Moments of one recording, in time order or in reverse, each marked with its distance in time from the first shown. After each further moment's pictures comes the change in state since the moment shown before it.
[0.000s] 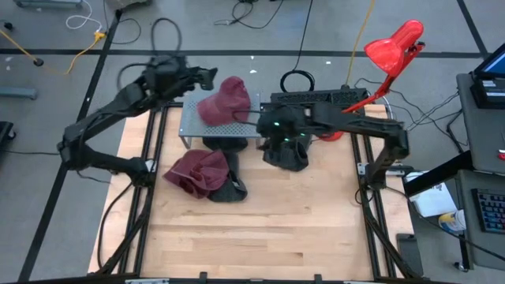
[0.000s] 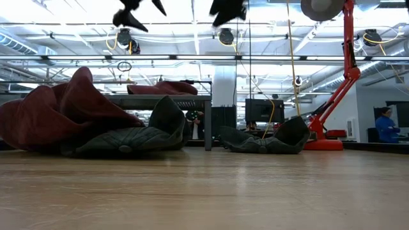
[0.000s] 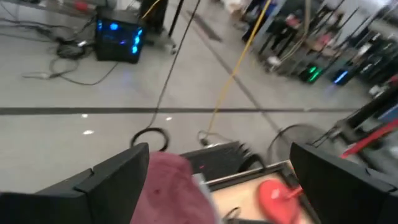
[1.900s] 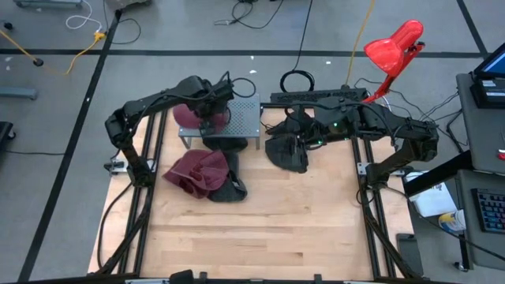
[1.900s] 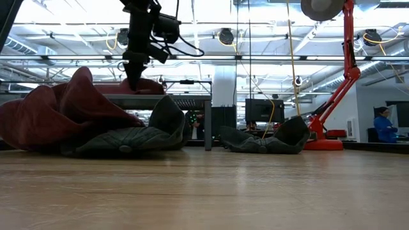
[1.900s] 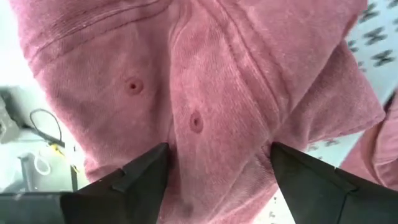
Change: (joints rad) left arm -0.016 0.528 0.223 -0.929 0.040 0.853; right arm 0.157 -0.252 0.000 0.218 0.050 -0.024
